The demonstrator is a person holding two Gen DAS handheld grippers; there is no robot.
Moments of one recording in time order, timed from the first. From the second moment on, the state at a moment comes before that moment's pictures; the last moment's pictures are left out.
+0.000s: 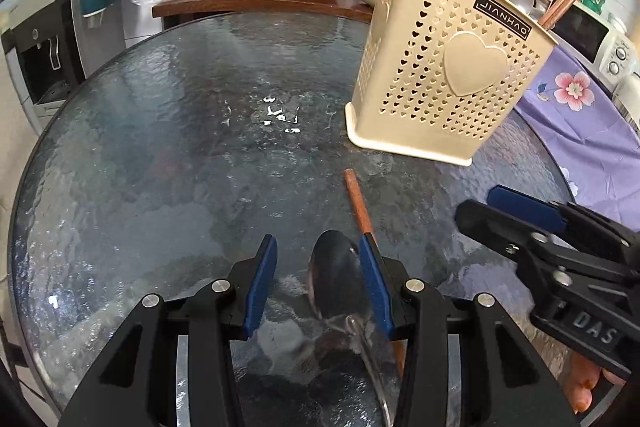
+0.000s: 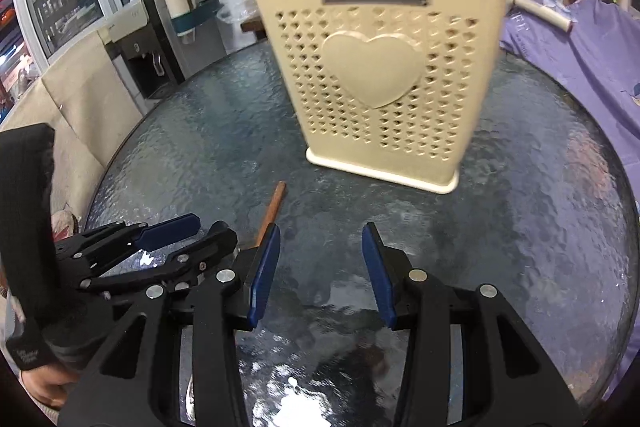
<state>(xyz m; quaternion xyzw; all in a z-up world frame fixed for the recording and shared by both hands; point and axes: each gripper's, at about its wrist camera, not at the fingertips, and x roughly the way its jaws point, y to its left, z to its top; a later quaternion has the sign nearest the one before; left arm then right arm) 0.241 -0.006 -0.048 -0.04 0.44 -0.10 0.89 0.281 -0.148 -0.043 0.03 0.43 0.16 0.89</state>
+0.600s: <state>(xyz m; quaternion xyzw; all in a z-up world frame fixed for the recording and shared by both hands) 0.219 0.008 -0.045 0.00 0.43 -0.09 0.90 0.329 -0.101 -0.071 0.00 0.49 0.15 0.86</state>
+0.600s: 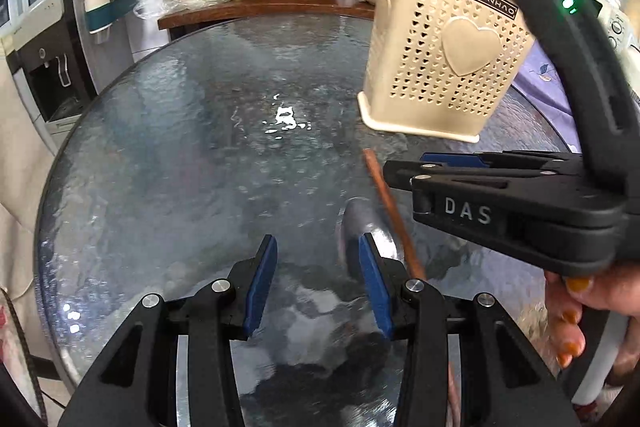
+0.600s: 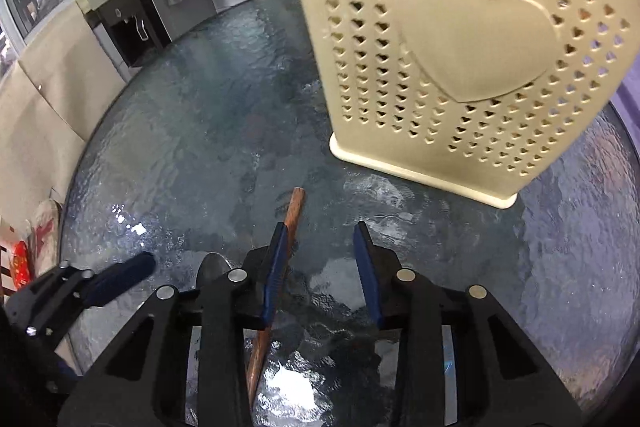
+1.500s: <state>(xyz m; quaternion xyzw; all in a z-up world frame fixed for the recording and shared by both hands) 0.209 -0.008 -0.042 0.01 0.43 -0.11 0.90 0.312 -0.138 -0.076 -0.01 0.49 0.14 0.86</state>
